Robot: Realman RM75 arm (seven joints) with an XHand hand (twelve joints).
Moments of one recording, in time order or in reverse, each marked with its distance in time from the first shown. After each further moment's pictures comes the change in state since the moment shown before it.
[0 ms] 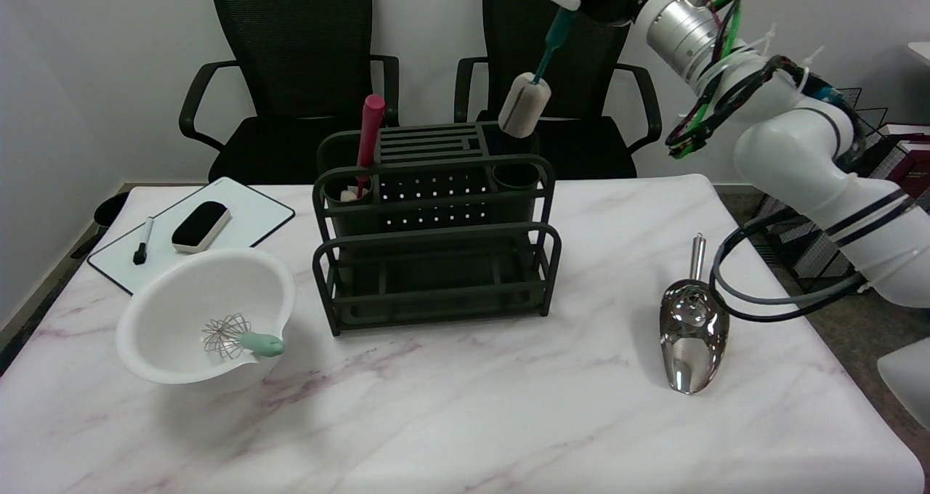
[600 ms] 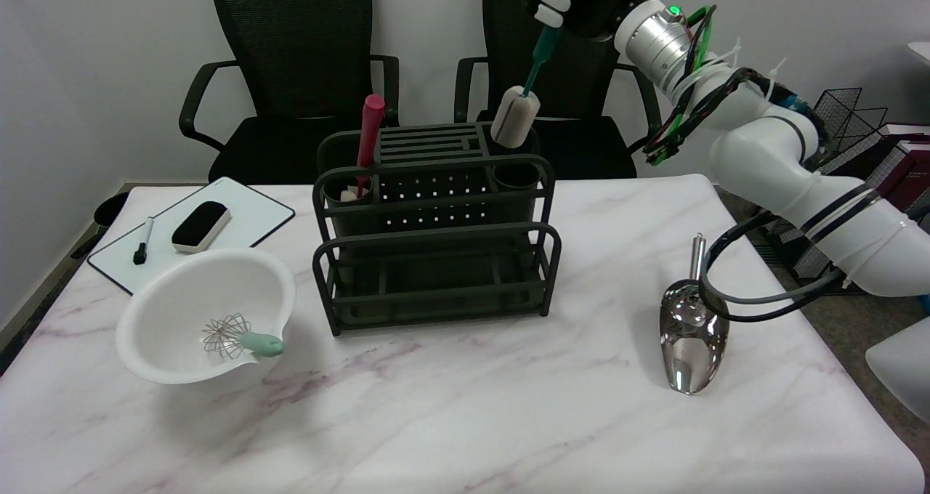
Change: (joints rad) arm 0.070 -0.020 -0.135 -0.127 0.003 0.086 0.003
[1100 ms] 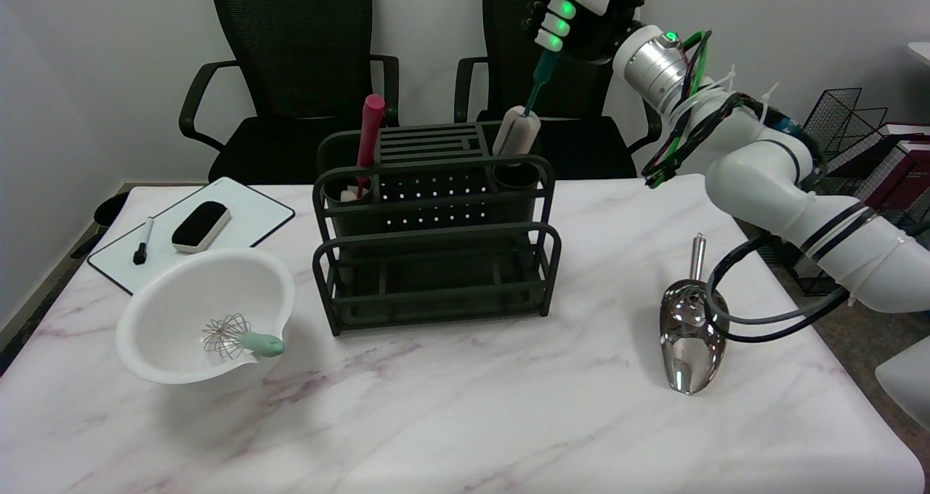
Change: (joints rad) arm -0.058 0.009 -0.018 -0.007 0.002 0.060 0.004
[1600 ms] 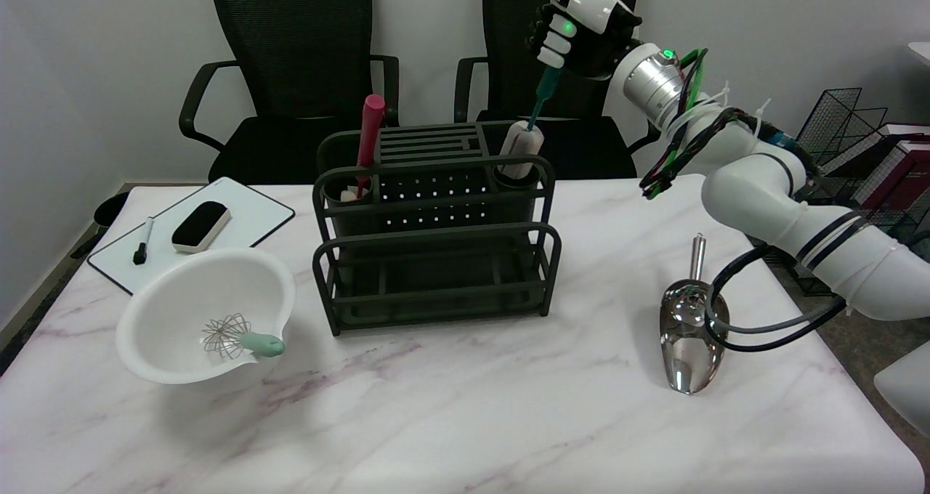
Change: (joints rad) arm -0.021 -0.011 -0.008 -0.043 -0.002 0.021 0.000
